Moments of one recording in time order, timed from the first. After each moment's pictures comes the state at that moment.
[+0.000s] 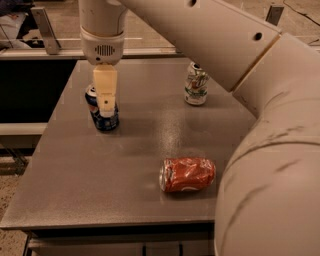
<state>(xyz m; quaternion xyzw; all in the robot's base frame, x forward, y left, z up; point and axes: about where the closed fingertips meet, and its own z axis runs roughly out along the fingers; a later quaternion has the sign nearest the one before) 0.572 0.127 0.923 -0.79 0.60 0.03 0.11</state>
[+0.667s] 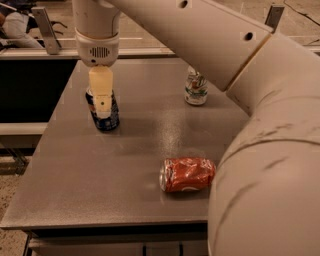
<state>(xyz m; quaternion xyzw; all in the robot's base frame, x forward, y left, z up) 0.573 0.137 0.920 -0.80 0.60 0.02 0.11</state>
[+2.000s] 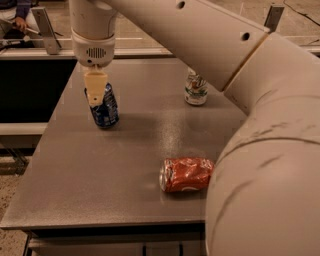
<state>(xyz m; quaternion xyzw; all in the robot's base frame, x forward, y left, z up) 0.578 0.152 0.919 -0.80 0.58 0.03 0.13</state>
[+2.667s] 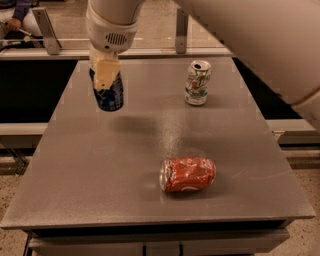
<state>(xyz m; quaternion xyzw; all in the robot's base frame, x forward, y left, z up) 0.561 0.120 0.975 -0.79 0.56 0.02 0.23</state>
